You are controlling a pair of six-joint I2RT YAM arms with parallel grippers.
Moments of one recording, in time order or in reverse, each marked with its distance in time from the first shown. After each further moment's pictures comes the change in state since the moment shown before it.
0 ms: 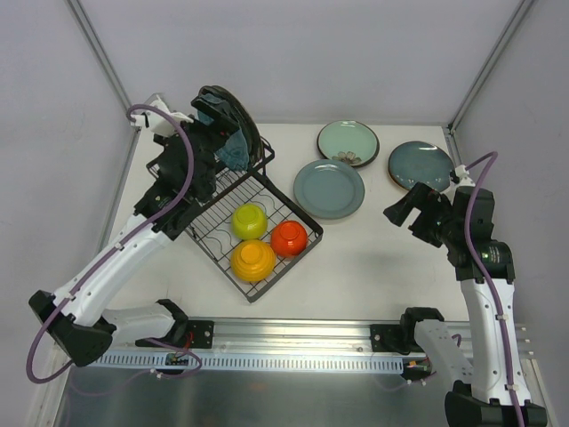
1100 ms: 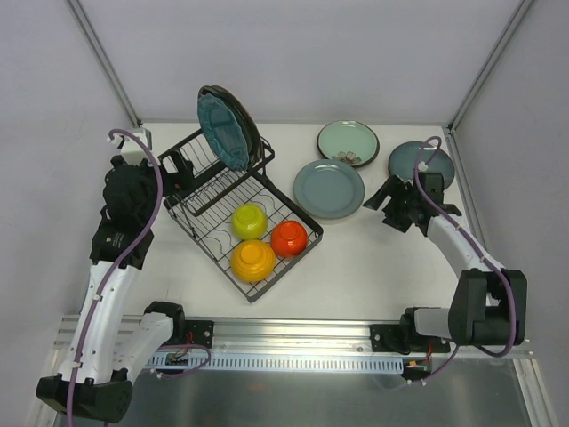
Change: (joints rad) left arm 0.534 -0.365 -0.304 -0.321 0.712 0.426; right arm 0.021 0.528 -0.211 0.537 -0.041 0.137
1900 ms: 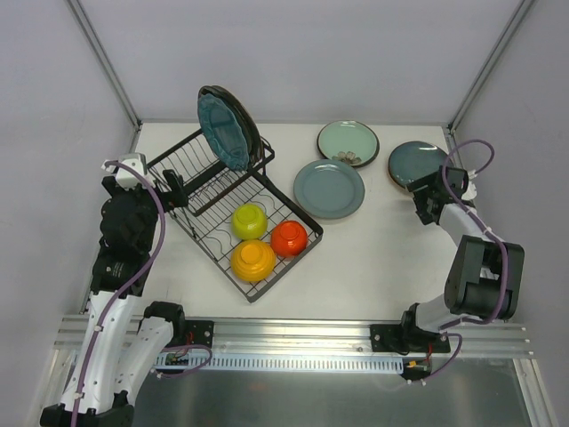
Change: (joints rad) left arm 0.003 -0.196 -0.177 0.062 -0.069 0.089; right arm -0.204 0.193 0.046 0.186 0.304 0.295
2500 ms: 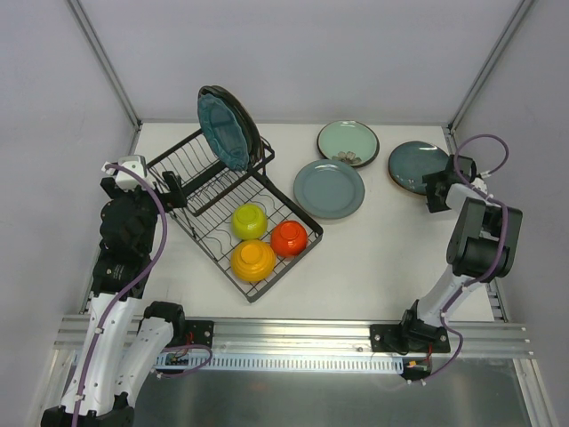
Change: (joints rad) left arm 0.000 -0.021 -0.020 0.025 -0.018 0.030; right arm -0.100 0.299 0.220 0.006 0.086 0.147
